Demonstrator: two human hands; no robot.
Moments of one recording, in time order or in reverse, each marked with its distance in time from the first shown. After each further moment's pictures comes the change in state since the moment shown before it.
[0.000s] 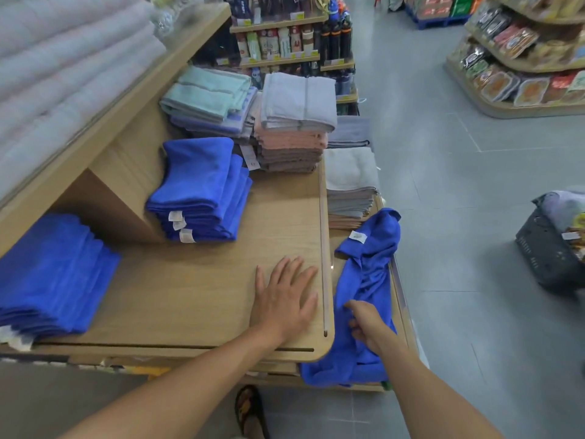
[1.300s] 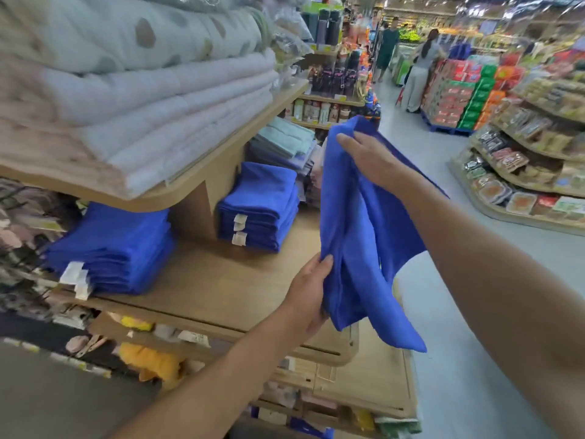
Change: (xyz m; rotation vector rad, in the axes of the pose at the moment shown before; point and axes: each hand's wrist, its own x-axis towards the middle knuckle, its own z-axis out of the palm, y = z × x) left_hand -0.062 0.017 -0.147 -2.100 -0.049 -0.188; right_hand -0.254 -0.330 0.138 -0.834 0.051 -1.189
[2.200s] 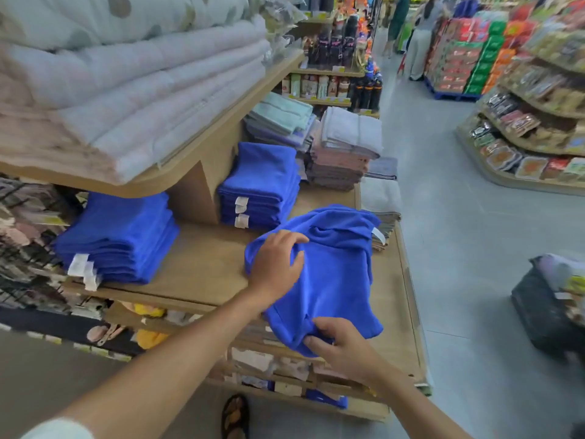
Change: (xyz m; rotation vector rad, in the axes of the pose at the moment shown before) left_hand 0.026 0.005 -0.102 1.490 0.249 0.580; right_hand -0.281 0.109 0.183 0.280 -0.419 0.134
